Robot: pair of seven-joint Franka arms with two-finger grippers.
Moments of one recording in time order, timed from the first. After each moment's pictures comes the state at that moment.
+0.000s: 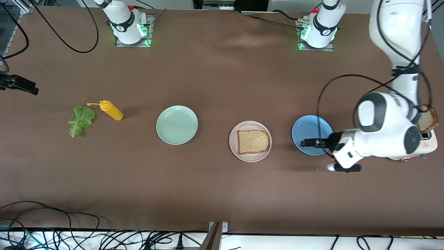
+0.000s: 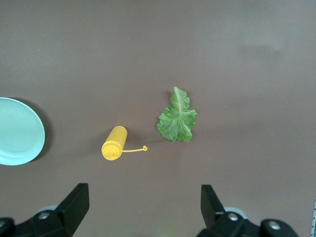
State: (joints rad) left arm -0.14 0.59 0.11 -1.40 -0.39 1.79 0.07; right arm -0.08 0.15 0.00 -1.43 -0.09 1.48 0.03
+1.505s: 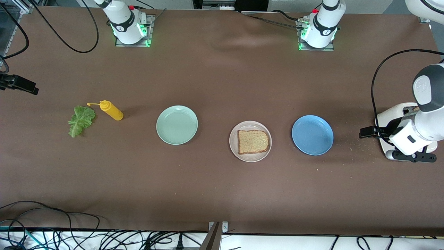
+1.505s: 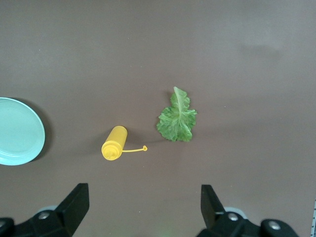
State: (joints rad) left arm -0.10 0.44 0.18 -1.40 -0.10 1.71 0.18; right arm -0.08 0.15 0.00 -1.43 -0.09 1.48 0.03
